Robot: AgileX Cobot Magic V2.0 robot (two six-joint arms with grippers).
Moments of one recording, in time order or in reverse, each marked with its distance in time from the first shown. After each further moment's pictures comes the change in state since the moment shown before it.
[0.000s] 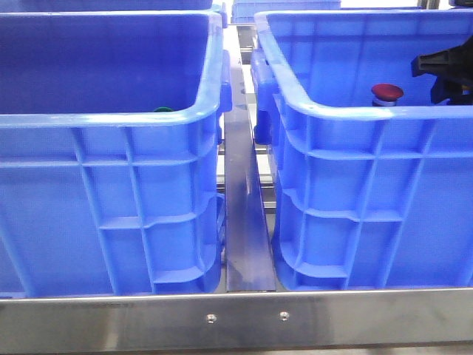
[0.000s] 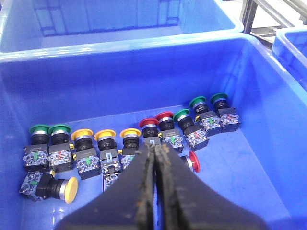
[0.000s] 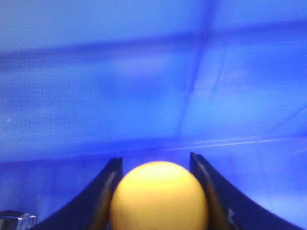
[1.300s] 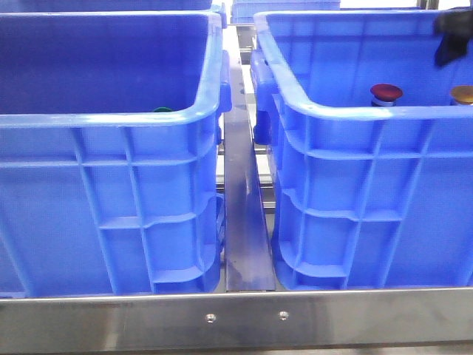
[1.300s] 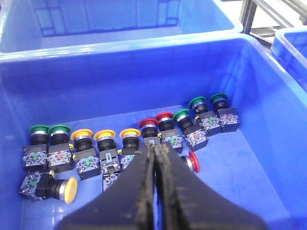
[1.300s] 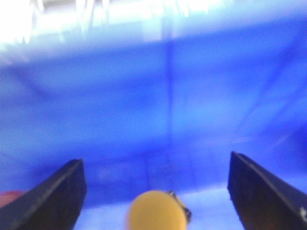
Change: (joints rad) left arm 0.000 0.000 0.000 0.000 -0.002 0.000; right arm -0.002 -0.234 0.121 0.057 -0.010 -0.004
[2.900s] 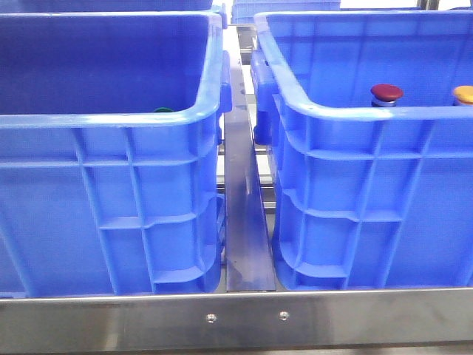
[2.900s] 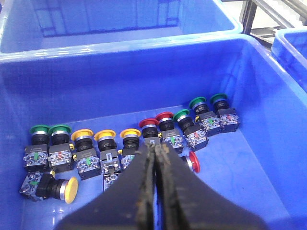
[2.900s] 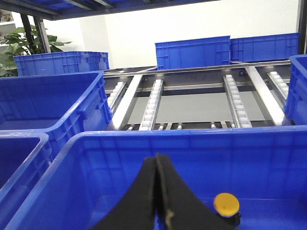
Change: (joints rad) left arm 0.000 0.000 0.000 0.000 0.000 0.000; right arm 0.000 -0.996 0.478 0.006 0.215 0.000
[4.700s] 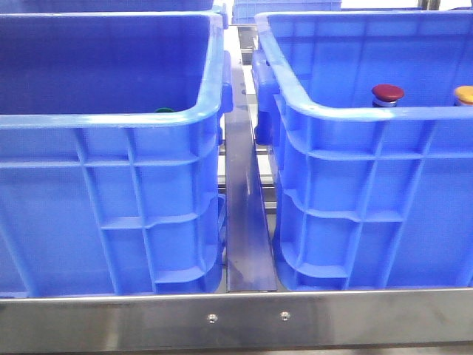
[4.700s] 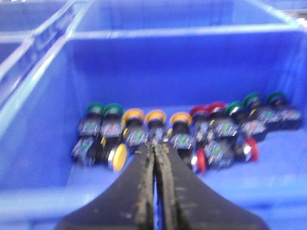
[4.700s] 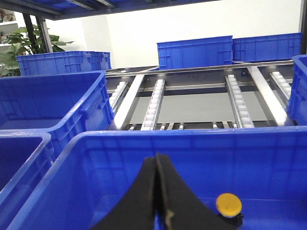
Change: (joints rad) left arm 0.036 -0.537 0.590 0.339 -0.310 -0.311; right arm 0.000 0.000 0.000 0.000 0.005 0.000
